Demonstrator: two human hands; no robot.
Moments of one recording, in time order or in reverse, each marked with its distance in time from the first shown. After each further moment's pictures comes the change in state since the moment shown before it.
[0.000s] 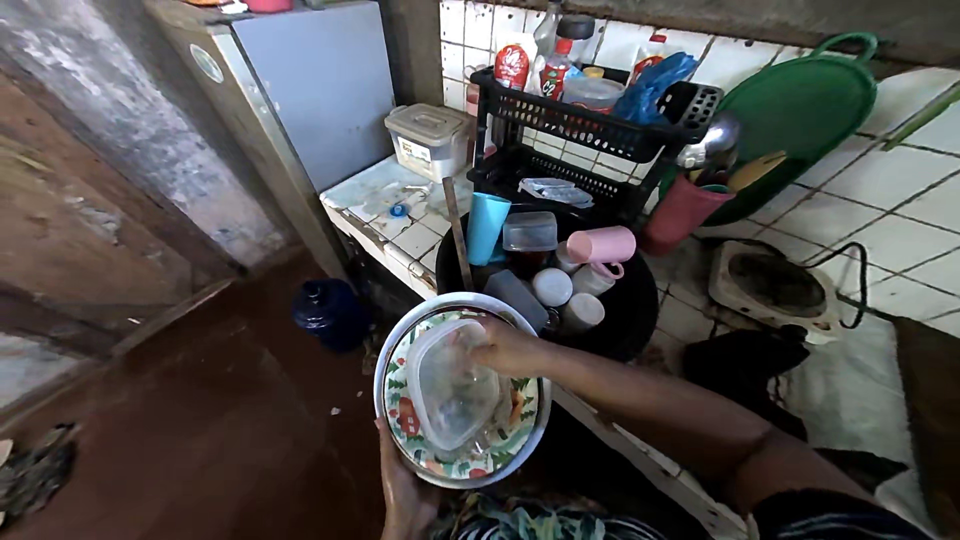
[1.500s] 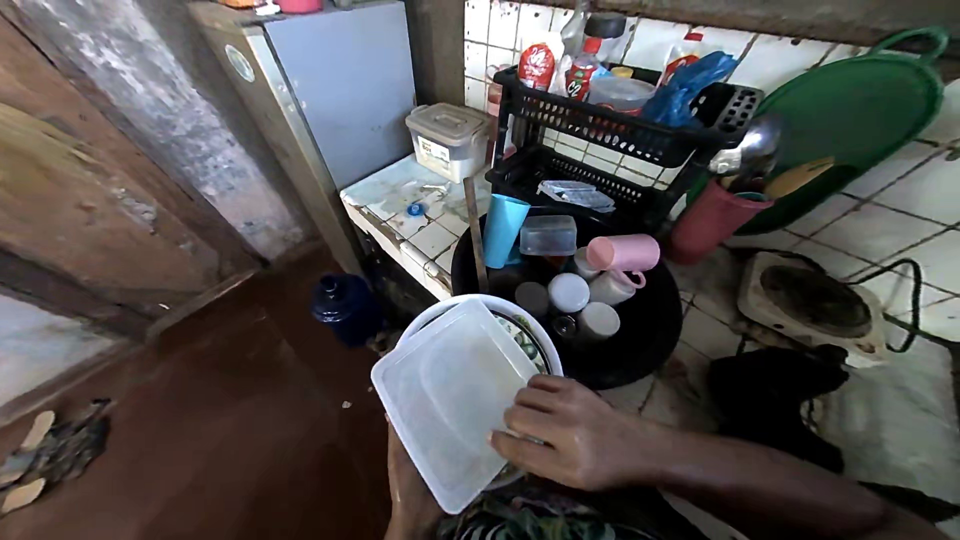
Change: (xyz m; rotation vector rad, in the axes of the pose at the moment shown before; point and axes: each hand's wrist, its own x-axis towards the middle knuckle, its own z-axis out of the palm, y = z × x) left_hand 0.004 -0.003 -0.021 -0.099 -0.208 0.013; right_hand -0.063 0.023 0.023 -0.905 0.369 -1.112
